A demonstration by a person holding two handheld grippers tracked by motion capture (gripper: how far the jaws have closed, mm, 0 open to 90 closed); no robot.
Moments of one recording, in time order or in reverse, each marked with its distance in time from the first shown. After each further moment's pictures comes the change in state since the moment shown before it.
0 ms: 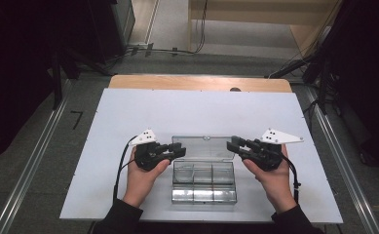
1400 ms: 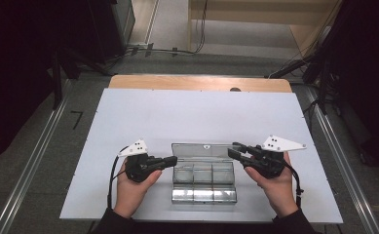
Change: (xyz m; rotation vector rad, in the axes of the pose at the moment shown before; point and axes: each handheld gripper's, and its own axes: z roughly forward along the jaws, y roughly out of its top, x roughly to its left) left arm -0.013 -0.018 -0.027 0.023 -0.032 -0.009; right arm 0.011 -0.009 -0.011 0.009 0.011 -0.017
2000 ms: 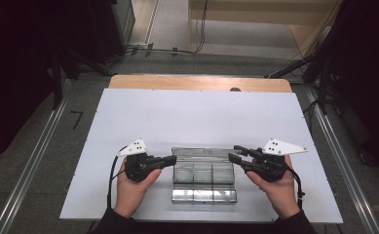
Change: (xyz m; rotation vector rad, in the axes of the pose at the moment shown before) left arm 0.002 0.000 -0.001 -0.004 0.005 -0.010; right arm 0.001 -0.006 -0.005 0.015 0.023 -0.010
